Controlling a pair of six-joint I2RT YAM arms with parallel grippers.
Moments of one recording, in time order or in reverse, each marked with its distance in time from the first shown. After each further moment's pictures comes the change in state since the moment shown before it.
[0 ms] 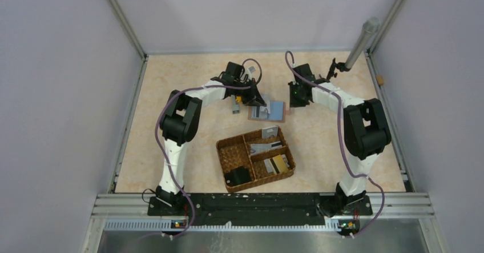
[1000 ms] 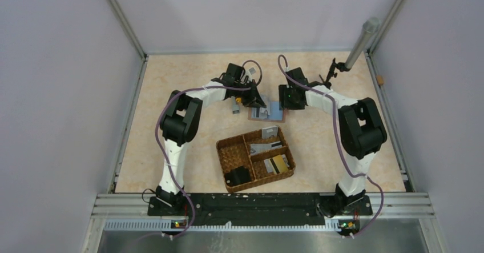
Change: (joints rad) left arm -0.007 -0.003 -0.016 0.001 -0.013 0.000; right arm 0.061 0.016 -0.028 0.036 0.029 0.034
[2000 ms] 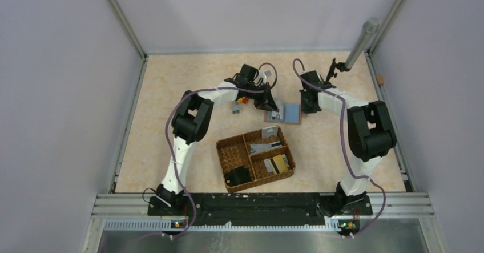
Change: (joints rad) left arm -0.075 0.108 0.154 -0.029 0.104 0.022; right arm -0.124 -0.055 -0.112 -0.022 0.157 -0.069
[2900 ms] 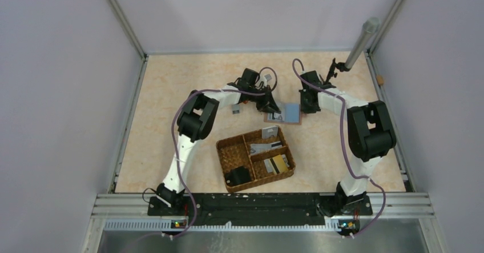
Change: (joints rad) left arm -0.010 0.106 0.014 0.113 0.030 -0.111; right arm -0.001 0.000 0.000 0.005 -0.020 -0.003
